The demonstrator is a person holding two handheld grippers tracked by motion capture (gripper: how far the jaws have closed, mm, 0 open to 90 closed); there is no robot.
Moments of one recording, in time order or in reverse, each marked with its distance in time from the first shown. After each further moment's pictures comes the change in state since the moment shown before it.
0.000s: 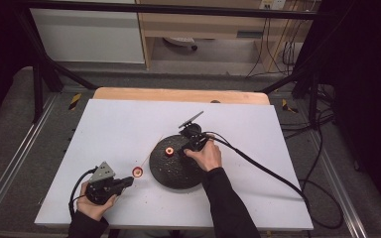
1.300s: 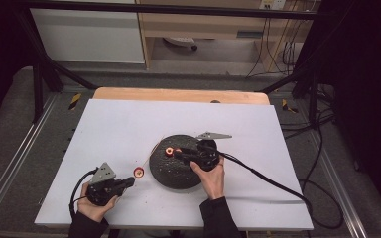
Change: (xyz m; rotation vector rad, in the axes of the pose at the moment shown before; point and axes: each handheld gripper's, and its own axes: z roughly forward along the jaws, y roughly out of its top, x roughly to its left) left arm -0.006 0.002 -0.002 -0.019 -0.004 0.014; right arm 0.017 -0.066 -0.021 -0.537 0.215 0.147
